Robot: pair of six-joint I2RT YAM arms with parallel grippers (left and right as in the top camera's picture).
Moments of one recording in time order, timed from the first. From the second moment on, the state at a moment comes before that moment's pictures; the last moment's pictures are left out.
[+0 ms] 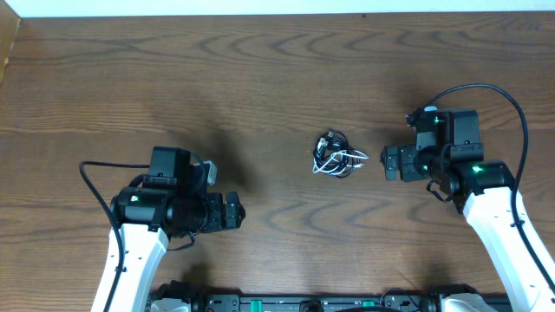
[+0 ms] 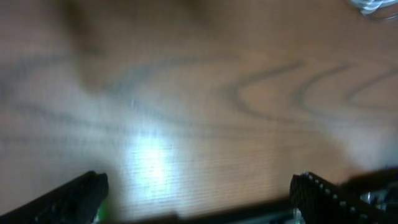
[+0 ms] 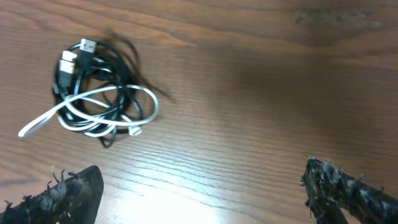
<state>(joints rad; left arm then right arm) -0.10 1.06 0.82 -1.13 0.34 -0.21 0.11 1.26 0.86 -0.61 -0.15 0.02</state>
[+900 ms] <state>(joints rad) -0.10 1.13 0.84 -0.87 0.42 -0.36 0.11 1.26 0.86 -0.56 -0.24 0.04</state>
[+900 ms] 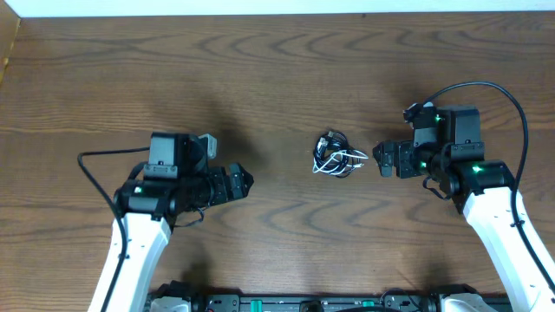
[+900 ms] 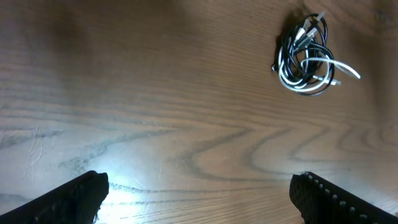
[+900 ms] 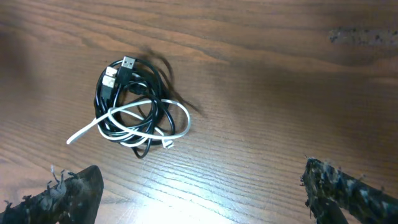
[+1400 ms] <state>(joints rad) -0.10 1.43 1.22 -0.90 0.41 -0.34 0.11 1.26 0.86 -0.57 -0.24 0.07</state>
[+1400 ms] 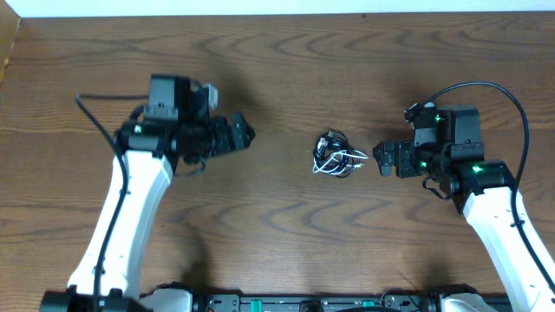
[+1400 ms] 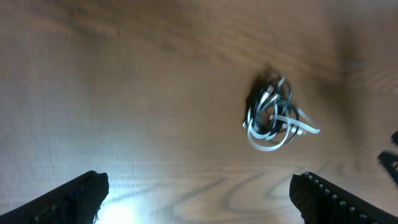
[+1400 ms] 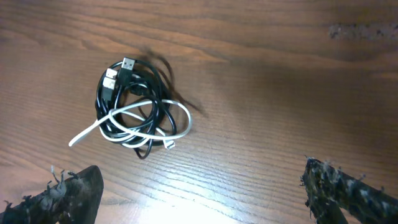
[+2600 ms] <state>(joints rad) -0.59 2.02 1.47 -0.78 0.17 -0.25 0.11 1.26 0.86 -0.58 -0.24 0.07</state>
